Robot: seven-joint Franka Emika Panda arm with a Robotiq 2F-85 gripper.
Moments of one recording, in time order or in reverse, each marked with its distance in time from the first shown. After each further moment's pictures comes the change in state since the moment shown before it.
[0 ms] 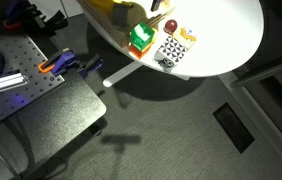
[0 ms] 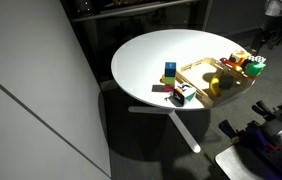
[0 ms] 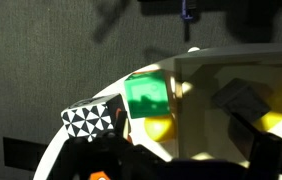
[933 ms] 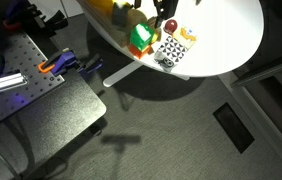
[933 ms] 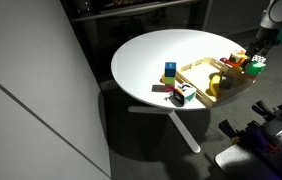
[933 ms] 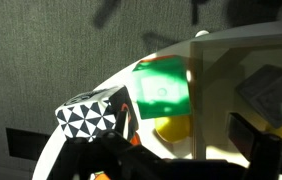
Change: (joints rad) arm -0.010 0.134 -0.027 -0.012 0.000 0.223 -0.002
